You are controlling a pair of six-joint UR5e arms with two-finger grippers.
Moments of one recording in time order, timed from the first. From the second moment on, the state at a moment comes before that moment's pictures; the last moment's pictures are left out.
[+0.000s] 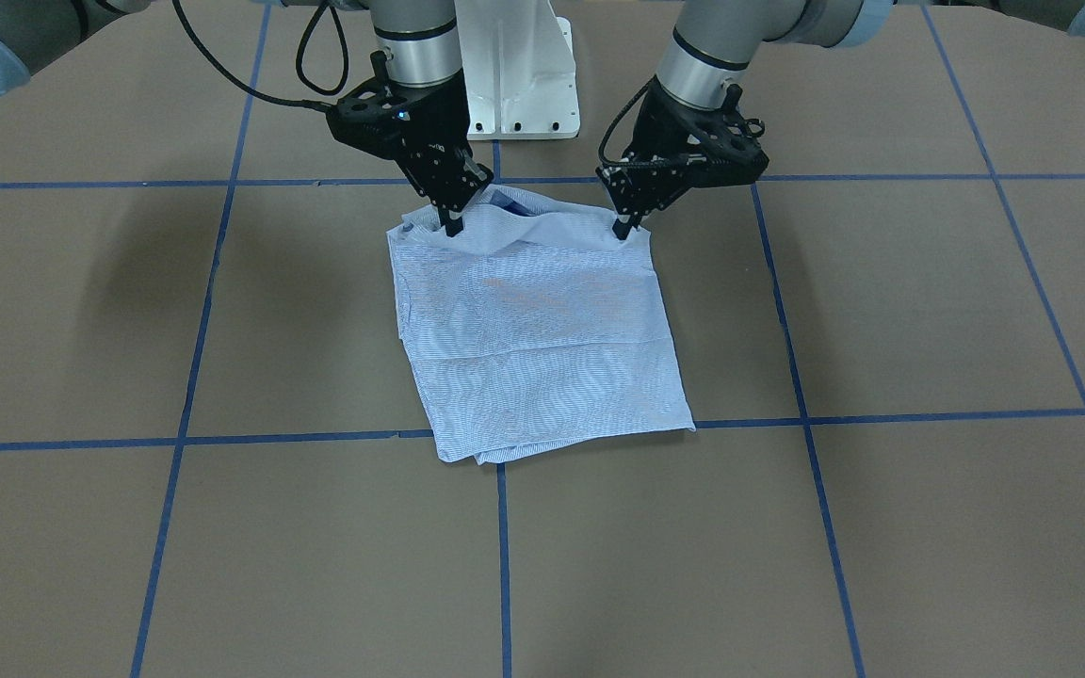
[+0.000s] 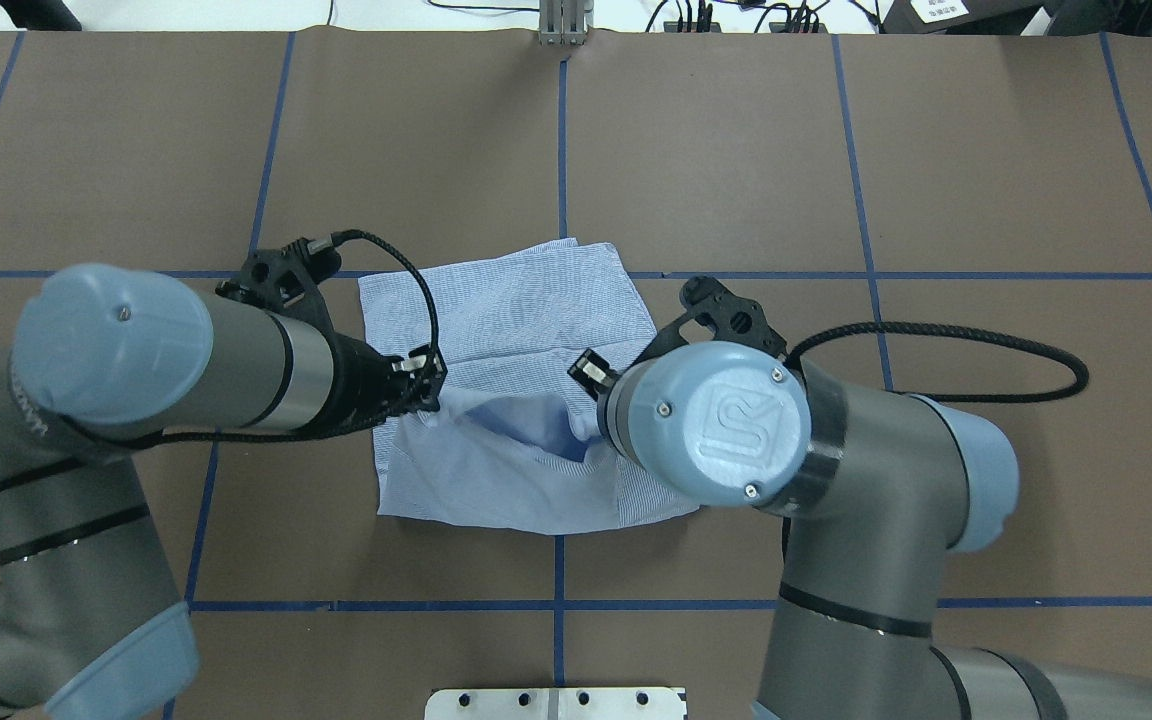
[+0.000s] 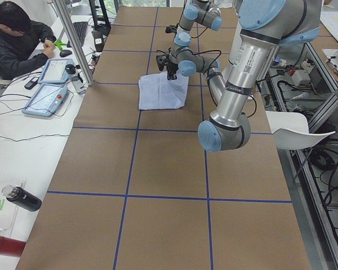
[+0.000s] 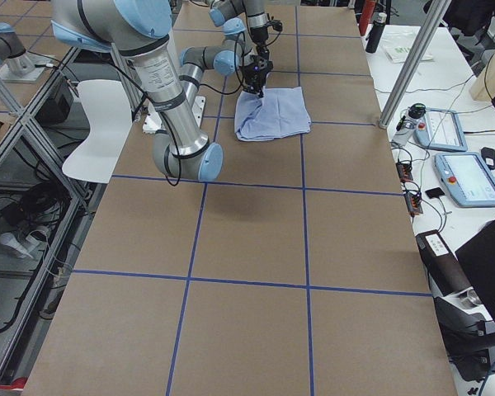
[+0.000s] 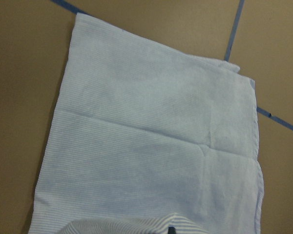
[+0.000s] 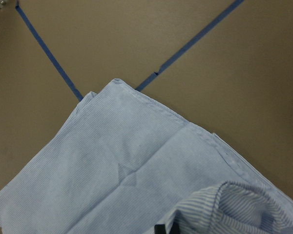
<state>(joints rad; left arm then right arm) -0.60 -2.01 -2.00 -1.74 -1.81 -1.58 0.42 -0.87 1.91 -1.72 1.52 1.98</state>
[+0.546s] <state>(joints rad) -0.64 -2.13 -1.76 -1.74 -1.75 -1.45 0.49 -0.77 1.62 -1.54 1.52 1.90</state>
